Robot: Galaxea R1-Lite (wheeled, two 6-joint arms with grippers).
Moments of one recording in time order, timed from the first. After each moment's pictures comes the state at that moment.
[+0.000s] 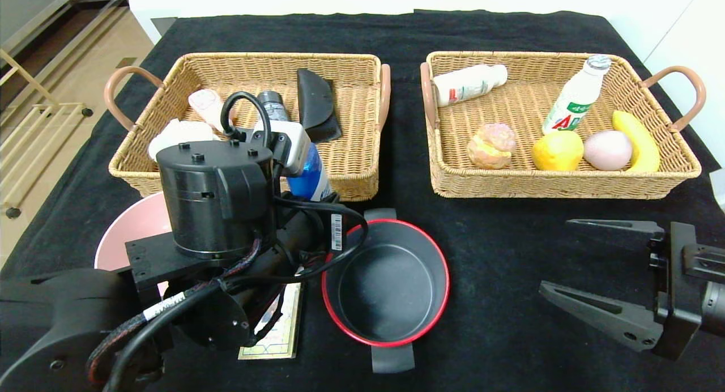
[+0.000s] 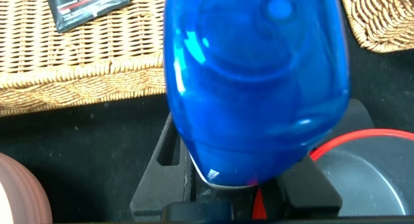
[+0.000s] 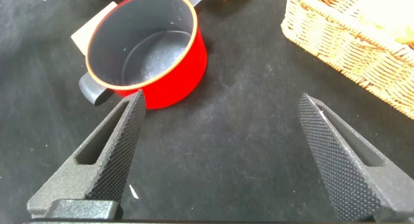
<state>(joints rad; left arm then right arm) -0.77 1.64 -0.88 -0.60 0.63 -0.06 0.36 1.23 -0.55 -0.52 0.50 -0.18</state>
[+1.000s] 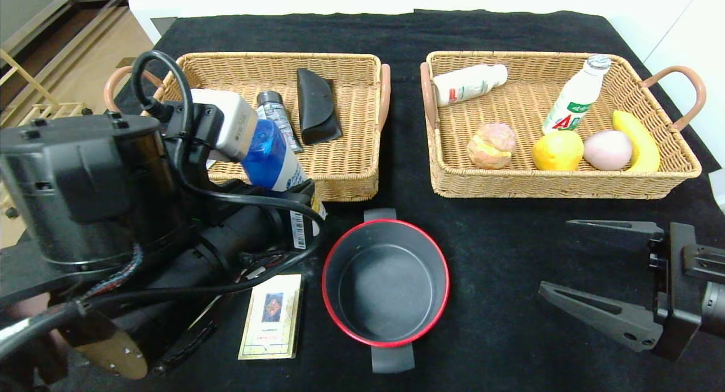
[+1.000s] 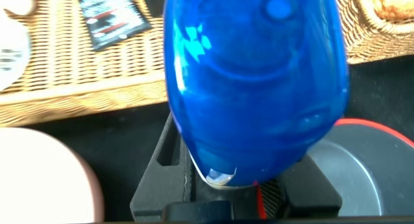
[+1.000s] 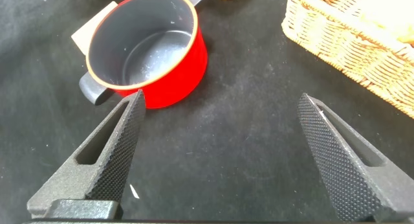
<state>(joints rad) -0.78 1.46 -0.82 -0.57 0.59 -0.02 0.37 1.23 -0.55 -0.52 0.50 -0.18</state>
